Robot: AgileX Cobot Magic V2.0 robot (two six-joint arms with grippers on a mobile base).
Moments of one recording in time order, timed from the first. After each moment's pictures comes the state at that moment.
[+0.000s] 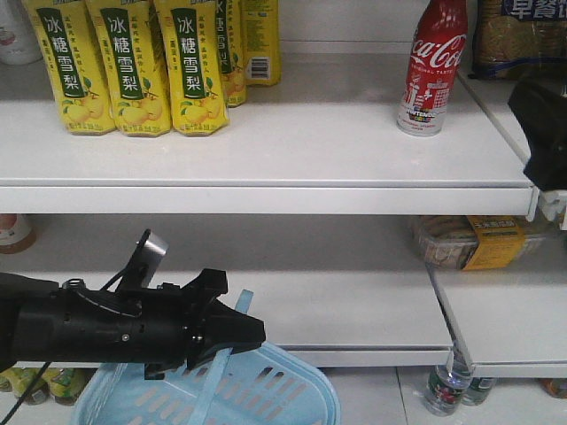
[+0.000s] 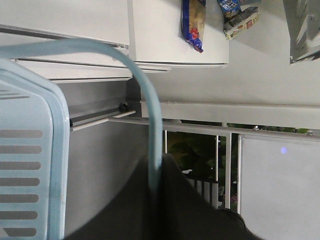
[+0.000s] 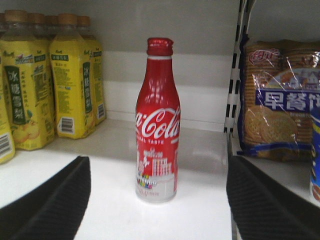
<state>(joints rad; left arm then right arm) -0.40 1.49 -0.66 -1.68 0.81 0.68 0.22 0.85 -0.76 -0.01 -0.03 -0.02</state>
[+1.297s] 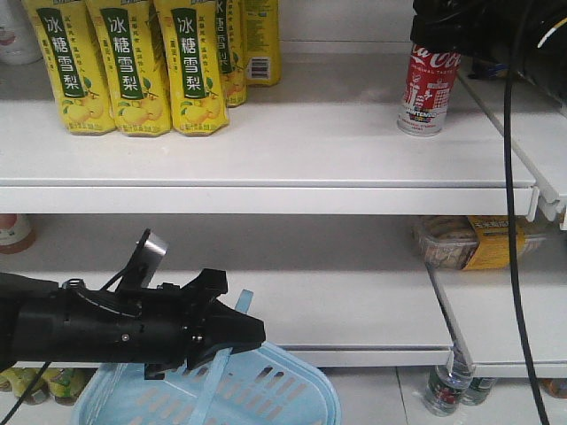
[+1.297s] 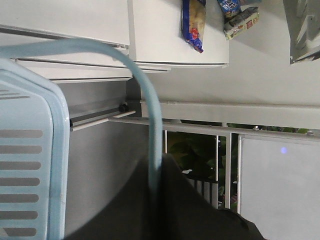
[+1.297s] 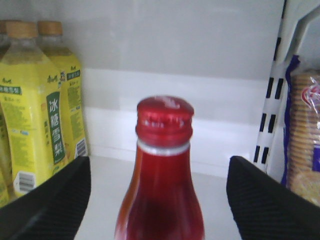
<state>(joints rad) -0.40 1.49 -0.66 -1.68 0.81 0.68 0.22 1.41 -1.24 -0.01 -0.07 -0.02</state>
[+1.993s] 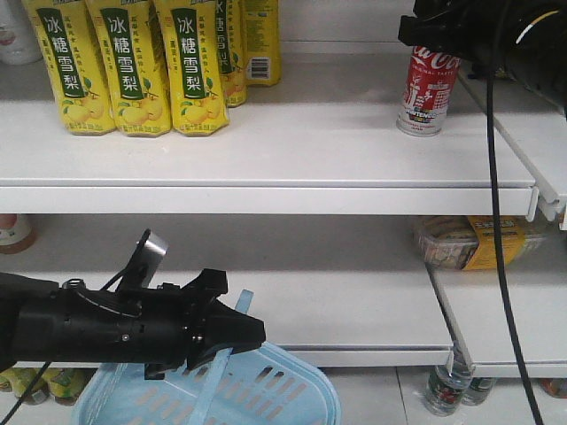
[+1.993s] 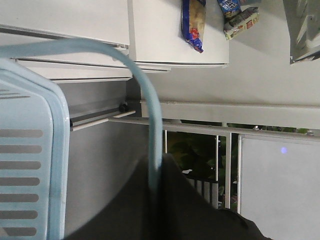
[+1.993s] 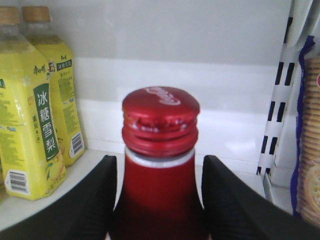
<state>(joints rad) -0.40 1.49 -0.66 -1.68 0.81 0.68 0.22 1.47 -1.30 0.02 -0.03 -0.02</state>
